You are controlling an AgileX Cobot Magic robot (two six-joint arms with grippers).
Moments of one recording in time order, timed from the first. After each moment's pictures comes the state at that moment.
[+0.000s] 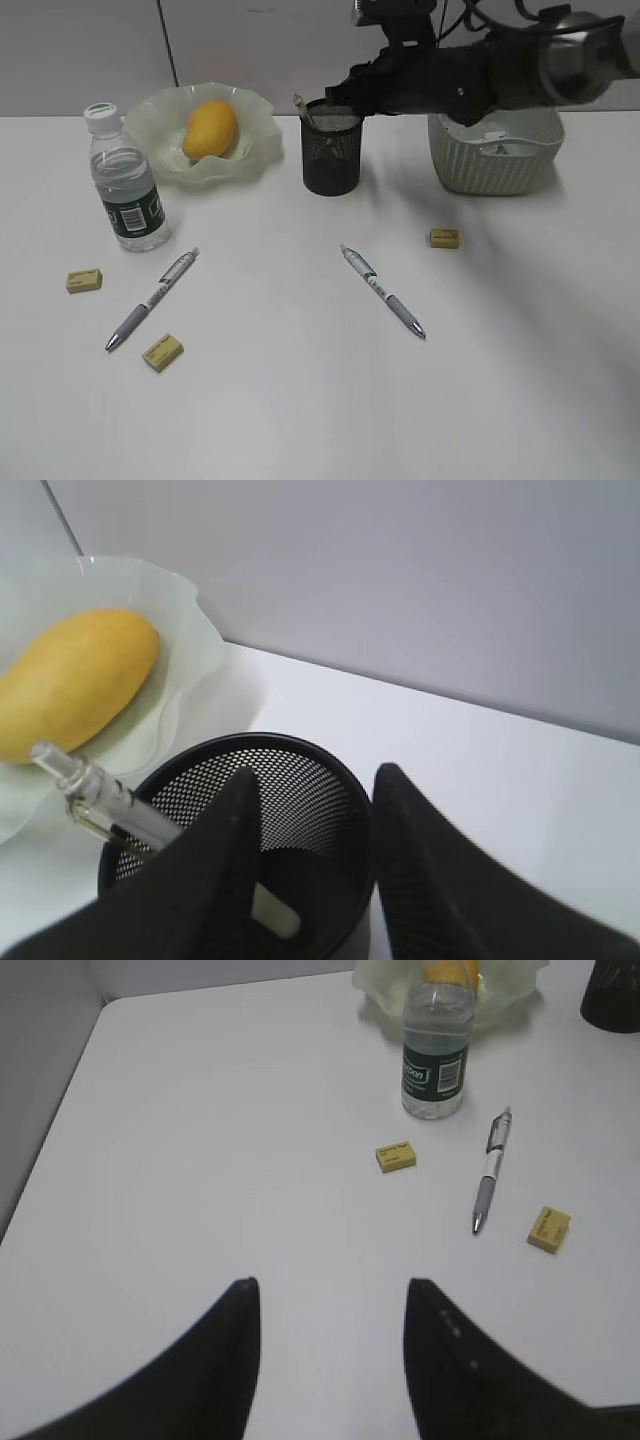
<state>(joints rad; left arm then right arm) 0.01 0.03 -0.53 -0.02 1.07 0.09 0.43 2.23 -1.52 -0.17 -0.22 0.23</state>
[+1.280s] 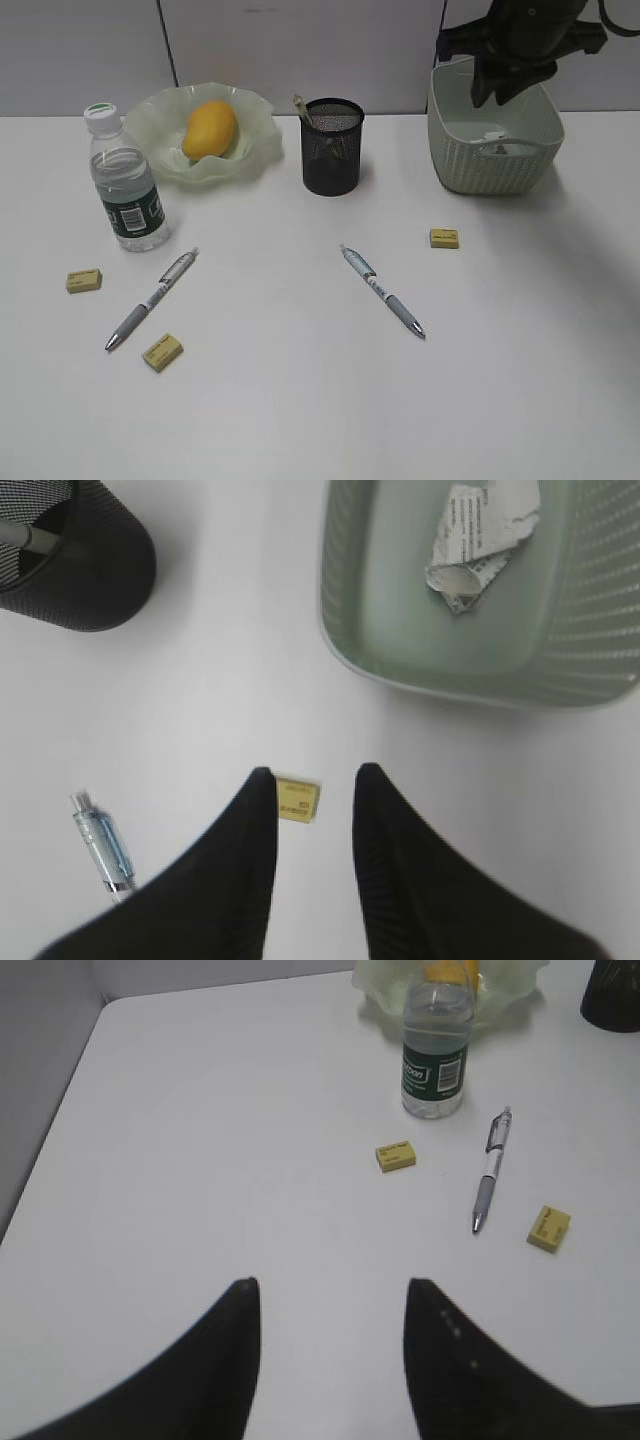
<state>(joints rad) 0.01 0.03 -0.53 -0.01 1.07 0.09 0.33 1.99 -1.74 -0.08 0.95 0.23</state>
